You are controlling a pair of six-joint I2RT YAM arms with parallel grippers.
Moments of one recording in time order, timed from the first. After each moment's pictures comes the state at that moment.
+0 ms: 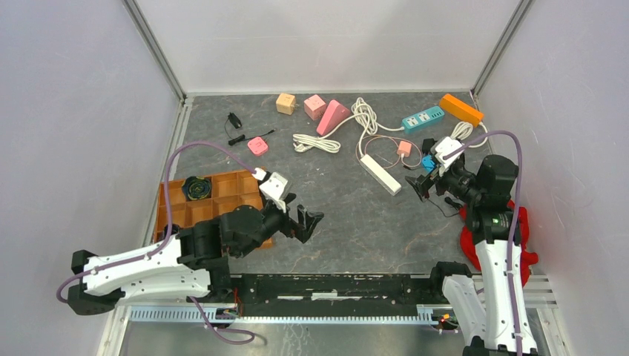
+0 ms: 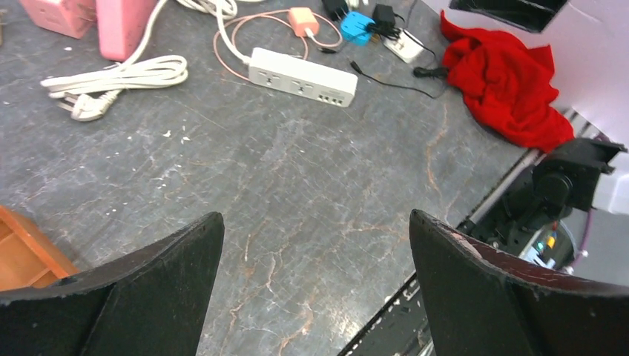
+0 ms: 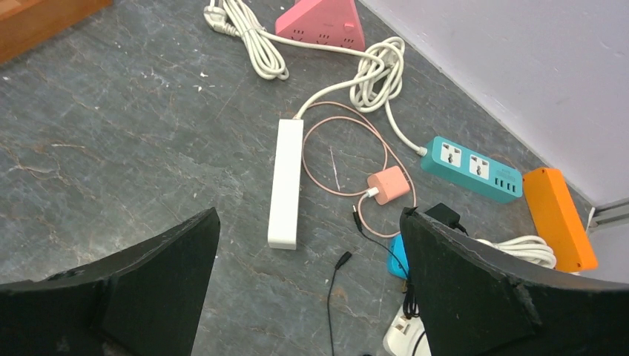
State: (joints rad) left arm -1.30 0.75 0.79 -0.29 -0.50 -0.34; right arm -0.10 0.70 0.80 -0.43 -0.73 -0.52
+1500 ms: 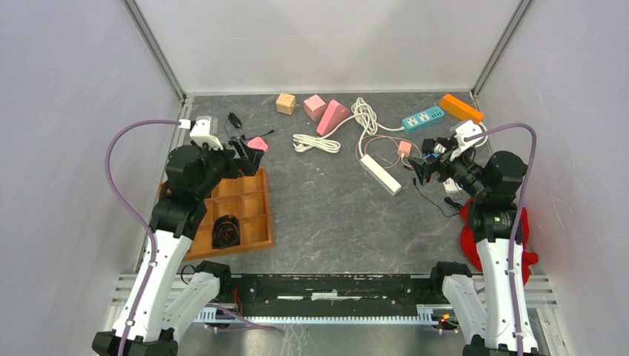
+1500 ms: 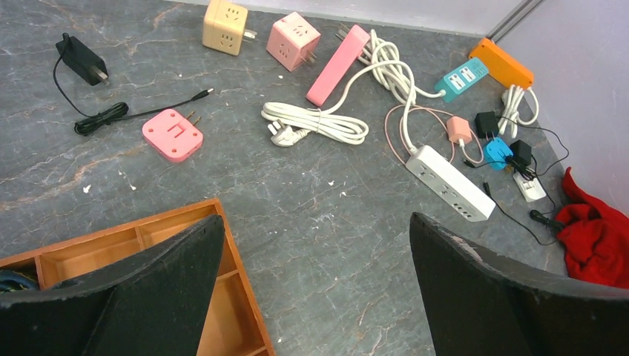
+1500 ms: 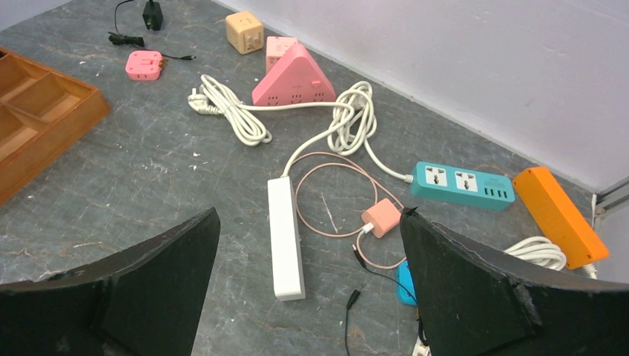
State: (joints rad) left arm -0.20 0.77 0.91 -0.37 0.17 -0.32; right arm -0.11 0.71 0.82 -0.23 -0.65 -0.20
